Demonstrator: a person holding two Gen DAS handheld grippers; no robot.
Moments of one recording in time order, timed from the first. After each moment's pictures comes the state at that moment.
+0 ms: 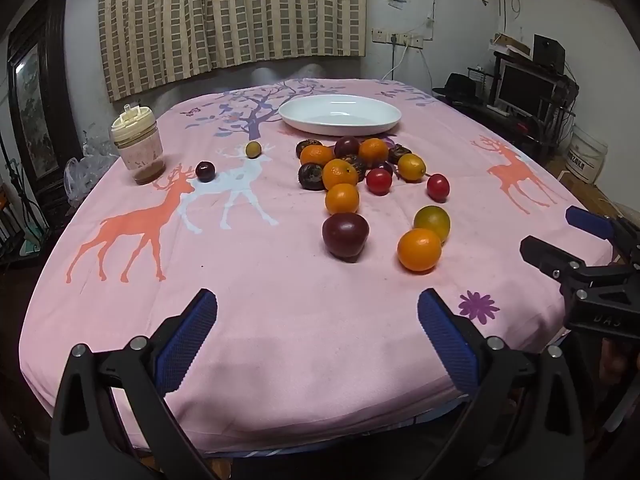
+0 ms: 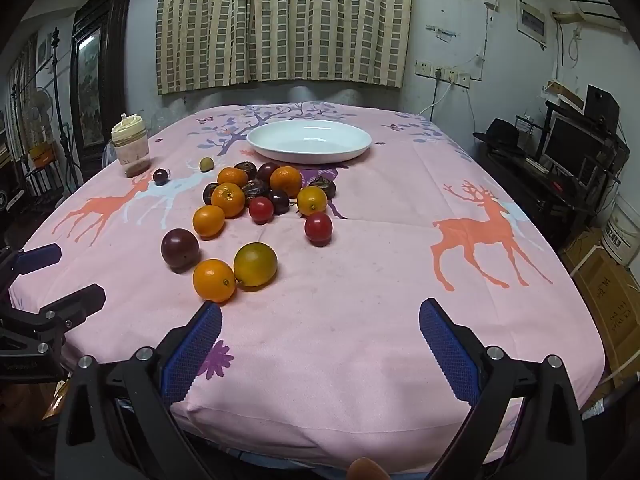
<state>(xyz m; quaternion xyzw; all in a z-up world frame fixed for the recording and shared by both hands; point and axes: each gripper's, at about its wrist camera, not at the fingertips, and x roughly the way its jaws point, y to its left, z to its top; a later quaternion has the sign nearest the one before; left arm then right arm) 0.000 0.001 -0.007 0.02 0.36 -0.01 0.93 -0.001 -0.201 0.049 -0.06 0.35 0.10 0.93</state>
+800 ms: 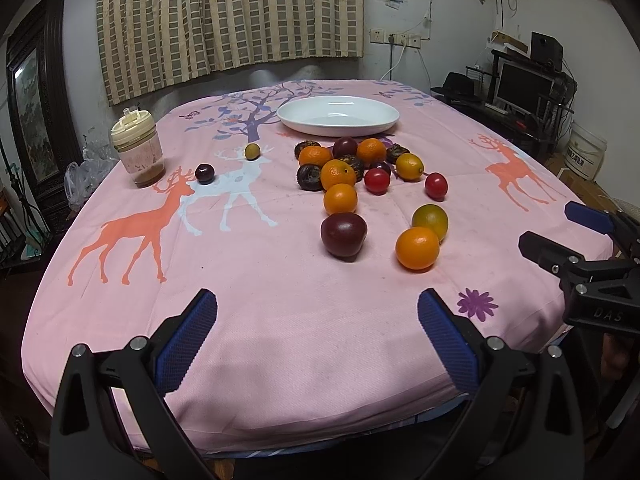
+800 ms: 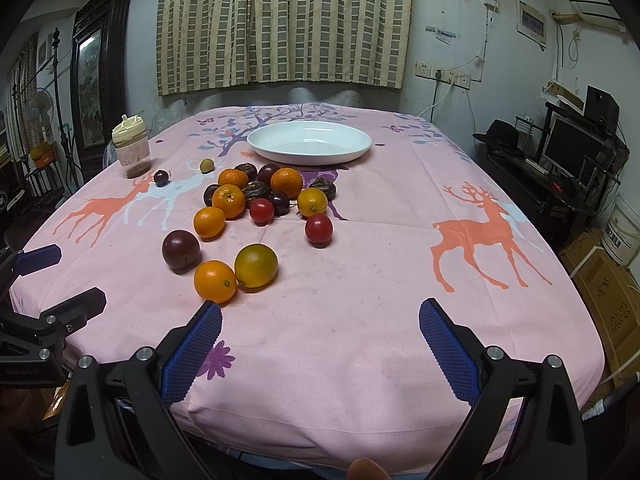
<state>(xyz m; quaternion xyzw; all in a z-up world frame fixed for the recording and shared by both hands) -0.001 -0.001 -0.005 0.03 0.35 -0.01 0.93 -0.003 -0.202 0.050 -0.06 0.35 0.10 0.93</state>
